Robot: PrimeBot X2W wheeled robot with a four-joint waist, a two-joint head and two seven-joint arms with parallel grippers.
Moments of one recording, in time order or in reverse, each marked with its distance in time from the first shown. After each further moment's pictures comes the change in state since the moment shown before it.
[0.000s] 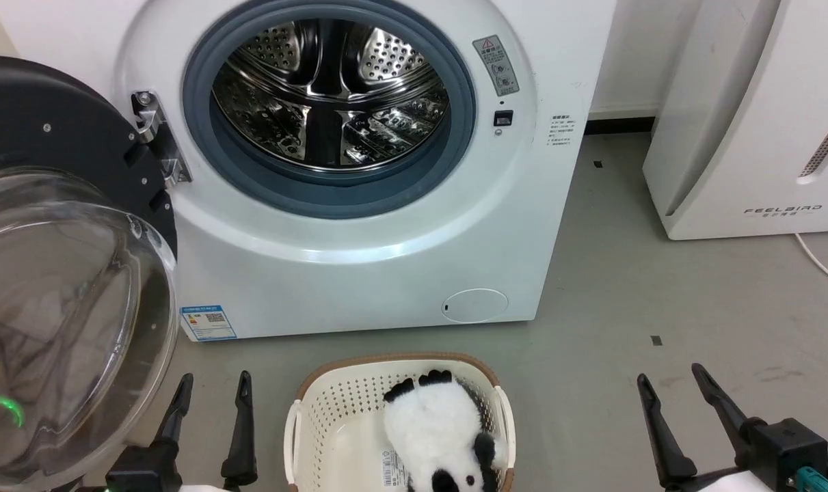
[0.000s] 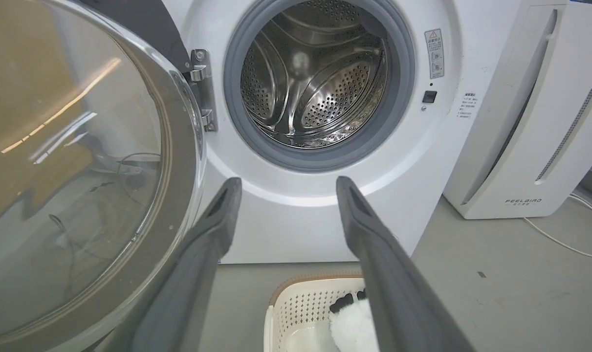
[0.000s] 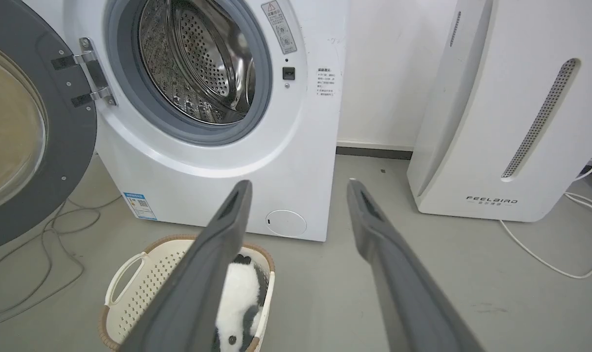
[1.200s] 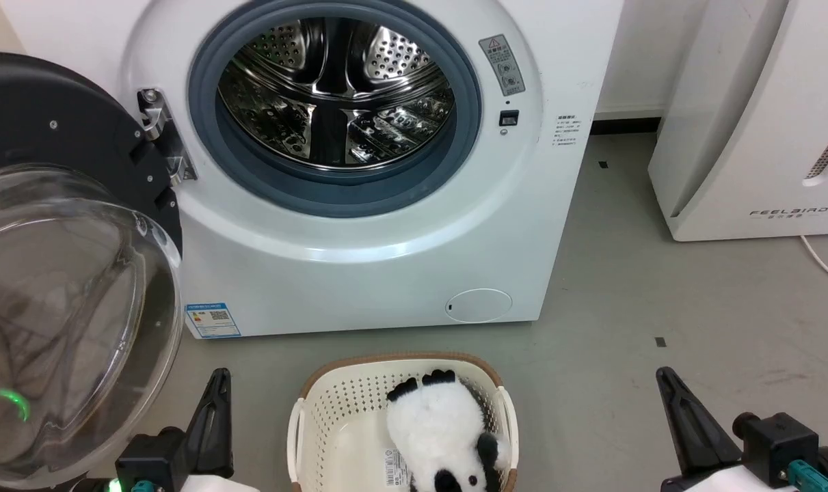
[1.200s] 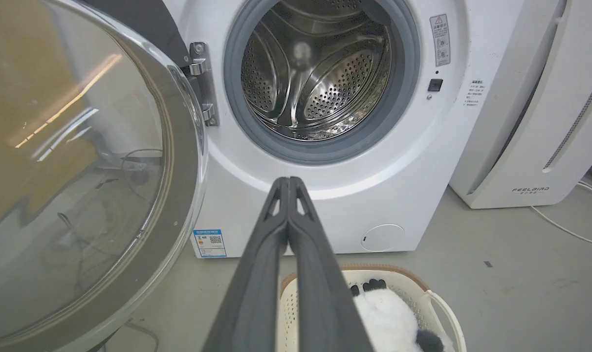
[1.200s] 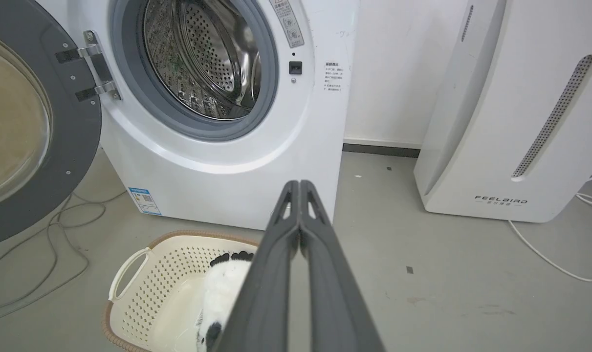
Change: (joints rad) left arm -0.019 -0.003 0.001 0.008 0.026 -0.003 0.043; right arm -0.020 0.000 0.002 0.035 -0.003 0.000 -0.002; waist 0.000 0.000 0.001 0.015
